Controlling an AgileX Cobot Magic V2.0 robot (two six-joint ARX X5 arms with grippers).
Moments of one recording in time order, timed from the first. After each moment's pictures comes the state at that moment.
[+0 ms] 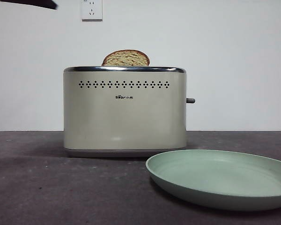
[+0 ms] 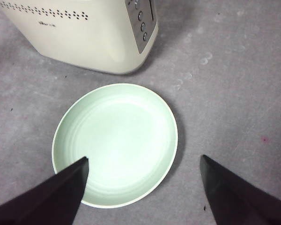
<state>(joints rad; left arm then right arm) -0.21 1.15 1.16 -0.44 0.64 0.06 0.13 0.62 0.84 -0.93 -0.34 -0.01</state>
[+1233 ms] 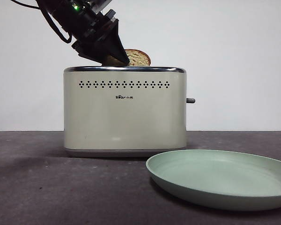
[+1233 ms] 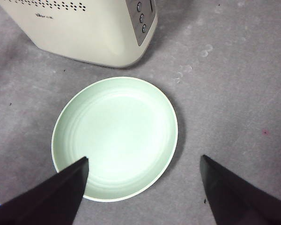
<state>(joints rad) -0.40 1.72 1.50 -0.44 0.44 0.35 0.13 0.62 0.84 -0.95 -0.34 -0.01</state>
